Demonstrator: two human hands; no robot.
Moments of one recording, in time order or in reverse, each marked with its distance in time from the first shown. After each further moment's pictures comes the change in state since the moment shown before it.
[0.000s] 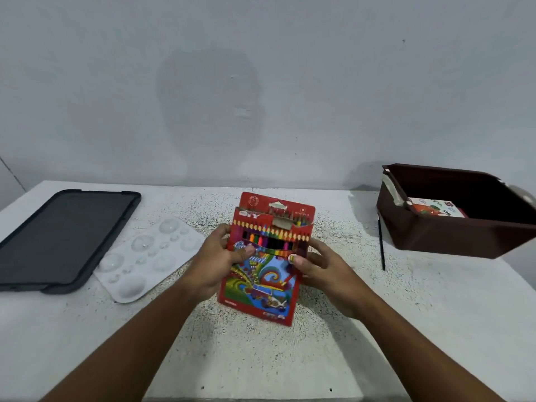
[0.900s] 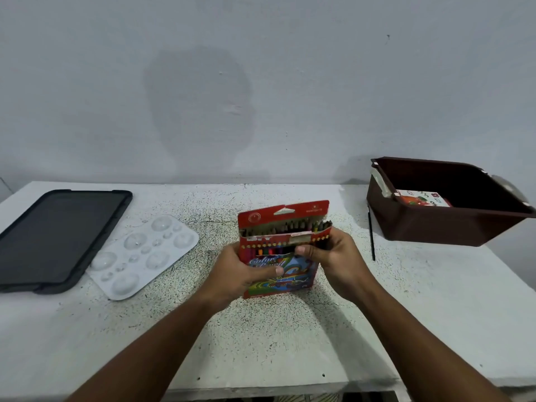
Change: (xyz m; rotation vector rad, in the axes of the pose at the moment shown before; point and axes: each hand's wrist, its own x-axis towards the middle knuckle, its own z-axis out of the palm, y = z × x) left_hand -0.027 -0.015 0.032 0.140 -0.164 0.127; right_hand -0.012 -0.021 0.000 0.101 0.089 -0.281
